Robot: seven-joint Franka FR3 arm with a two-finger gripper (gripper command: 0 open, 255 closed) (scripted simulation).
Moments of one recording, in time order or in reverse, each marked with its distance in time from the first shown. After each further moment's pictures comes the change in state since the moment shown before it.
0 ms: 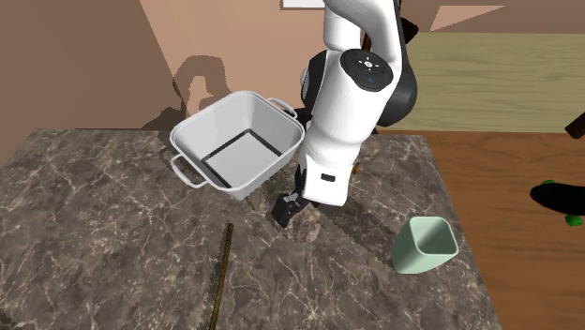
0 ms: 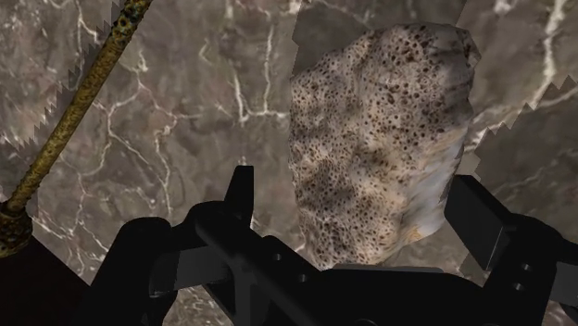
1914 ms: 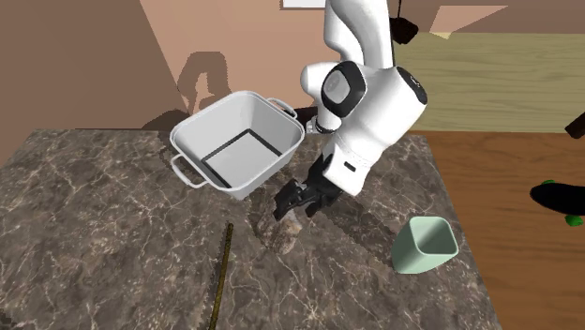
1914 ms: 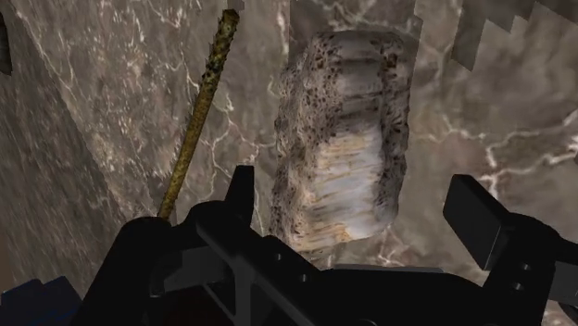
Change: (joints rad) arm -0.090 -0.076 0.153 -0.192 -0.460 0.180 0.600
